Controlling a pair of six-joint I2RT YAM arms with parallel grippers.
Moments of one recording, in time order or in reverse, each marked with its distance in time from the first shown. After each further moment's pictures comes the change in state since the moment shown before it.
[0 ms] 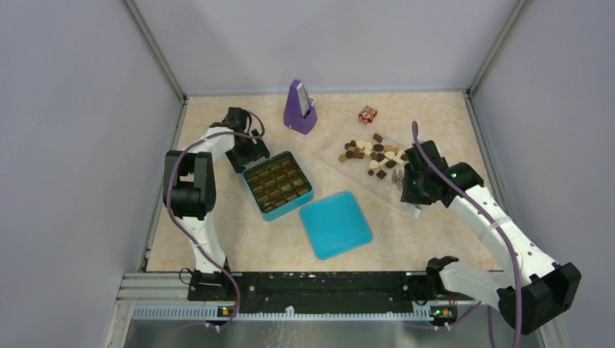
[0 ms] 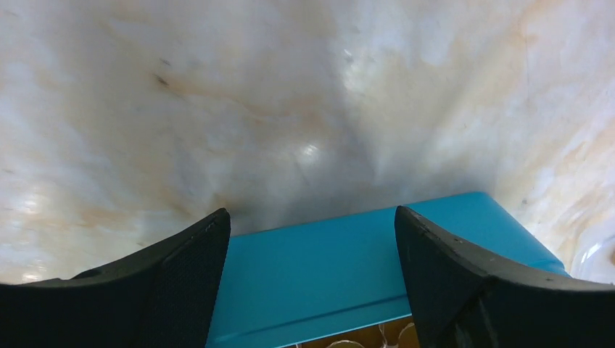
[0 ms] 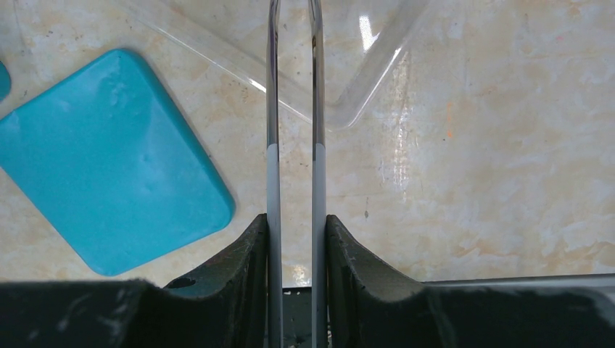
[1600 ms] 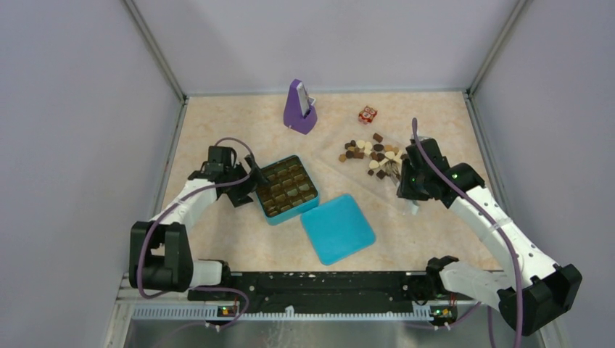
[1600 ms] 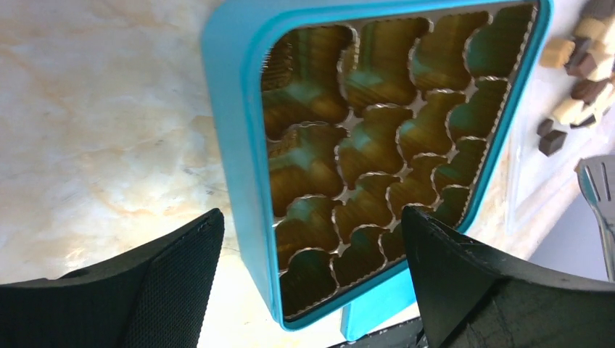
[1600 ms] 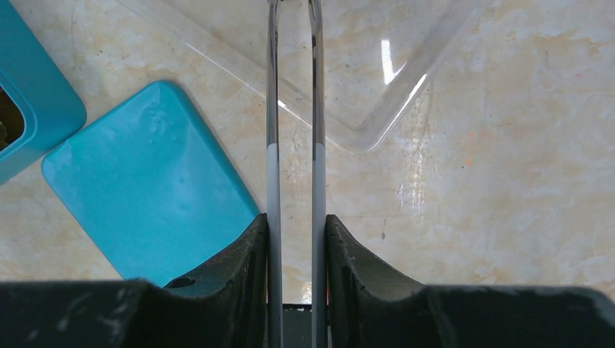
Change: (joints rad) left arm -0.006 -0.643 -0.636 0.177 0.237 -0.090; right arm 0.000 -0.009 -0.002 0.076 -0.027 -0.022
